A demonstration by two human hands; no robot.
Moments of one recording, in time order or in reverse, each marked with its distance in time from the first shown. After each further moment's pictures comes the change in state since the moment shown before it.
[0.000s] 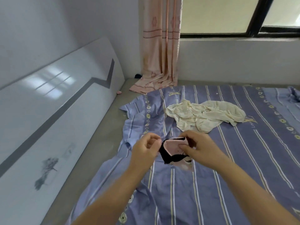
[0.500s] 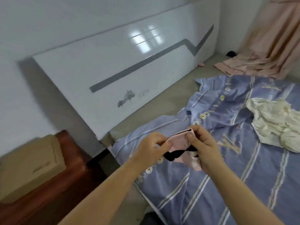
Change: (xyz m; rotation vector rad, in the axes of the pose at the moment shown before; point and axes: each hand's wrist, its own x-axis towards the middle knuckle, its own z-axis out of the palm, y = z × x) left_hand -0.169 -0.038 -0.053 0.076 0.243 -0.337; right_hand -0.057 -0.055 0.123 1.016 -0.487 0.091
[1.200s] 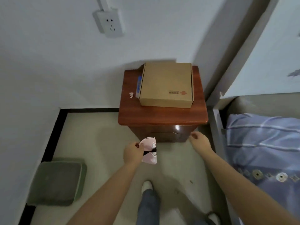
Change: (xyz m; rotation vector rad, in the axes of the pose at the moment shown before) left_hand -0.330 -0.378 -0.200 -0.041 0.966 -1.098; right_hand -0.020 0.283 0.420 -0.915 -0.560 0.460
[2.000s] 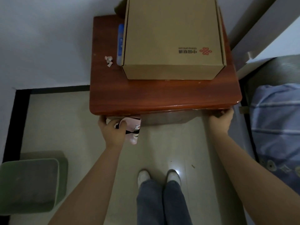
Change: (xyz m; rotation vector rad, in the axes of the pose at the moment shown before) left_hand 0.172 -0.081 0.087 -0.224 0.276 0.159; right_hand 0.150 0.082 0.073 0.496 0.569 0.073
